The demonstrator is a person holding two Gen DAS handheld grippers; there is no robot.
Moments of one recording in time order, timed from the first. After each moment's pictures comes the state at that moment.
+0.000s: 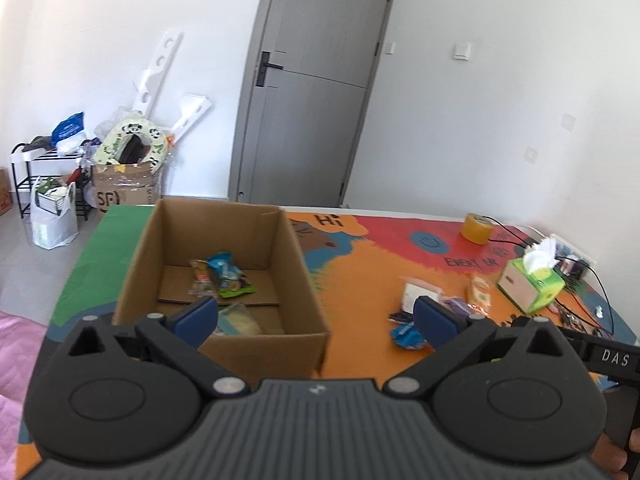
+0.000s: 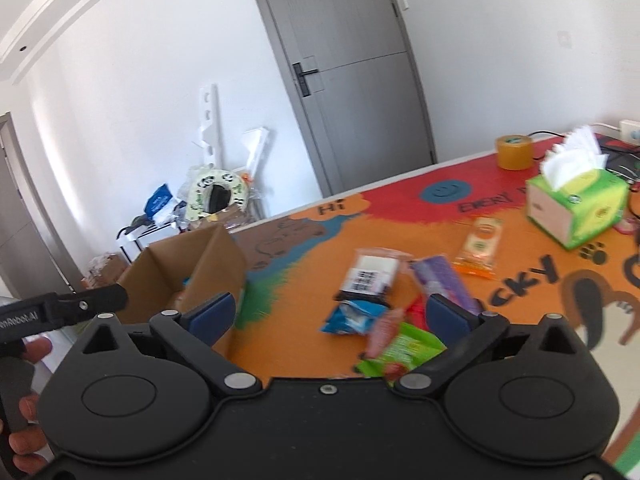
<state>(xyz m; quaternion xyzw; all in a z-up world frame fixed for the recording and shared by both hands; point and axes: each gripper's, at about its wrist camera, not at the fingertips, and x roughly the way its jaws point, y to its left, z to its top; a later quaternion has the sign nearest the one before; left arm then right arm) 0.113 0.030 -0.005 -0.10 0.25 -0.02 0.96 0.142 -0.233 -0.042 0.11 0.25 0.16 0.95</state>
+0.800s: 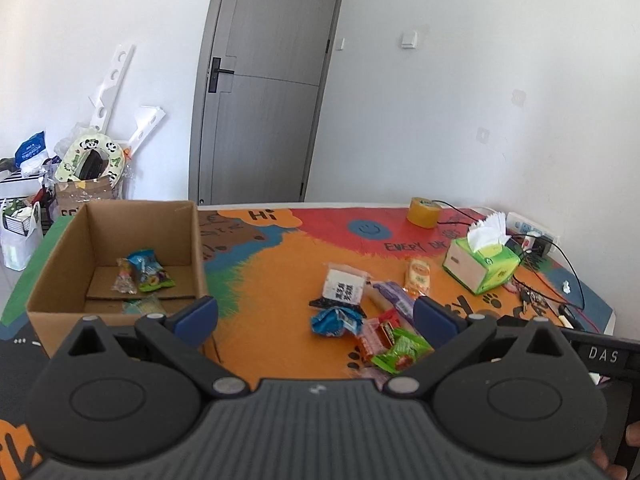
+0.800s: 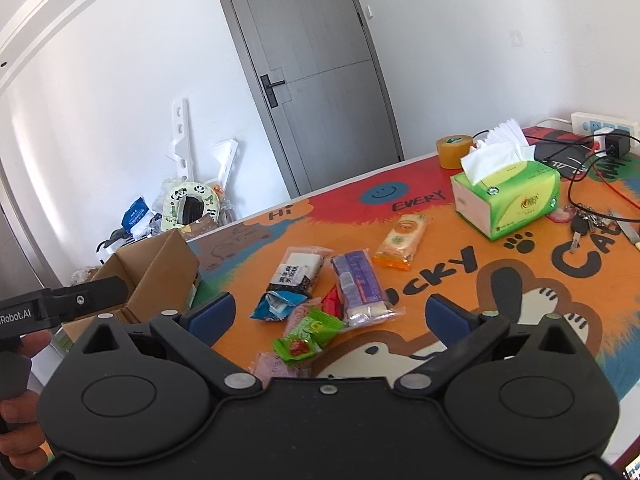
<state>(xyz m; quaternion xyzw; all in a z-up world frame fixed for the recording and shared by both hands) 0.106 -0.049 -0.013 -0.07 0.24 -0.07 0.97 0.118 -0.304 -0.055 0.12 0.24 0.13 0.95</state>
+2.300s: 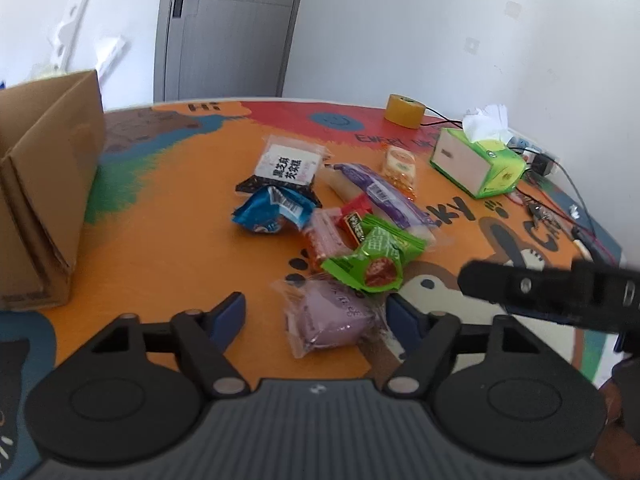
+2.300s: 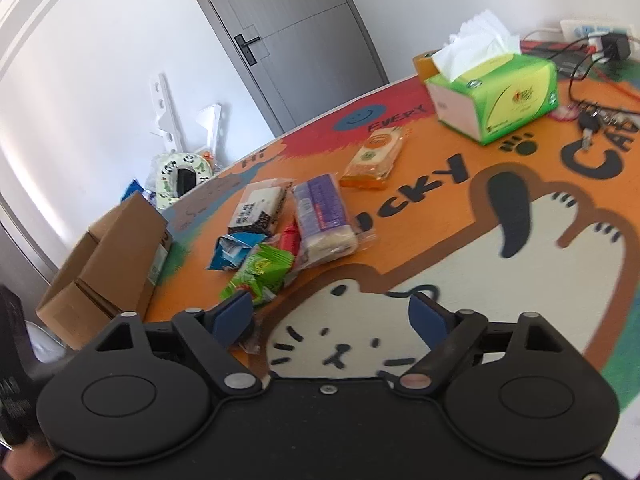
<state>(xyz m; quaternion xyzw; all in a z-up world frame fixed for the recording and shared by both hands) 0.166 -0.114 -0.118 -0.06 0.34 -0.11 0.93 0.155 -0.322 -0.123 0.19 0.32 0.14 0.92</state>
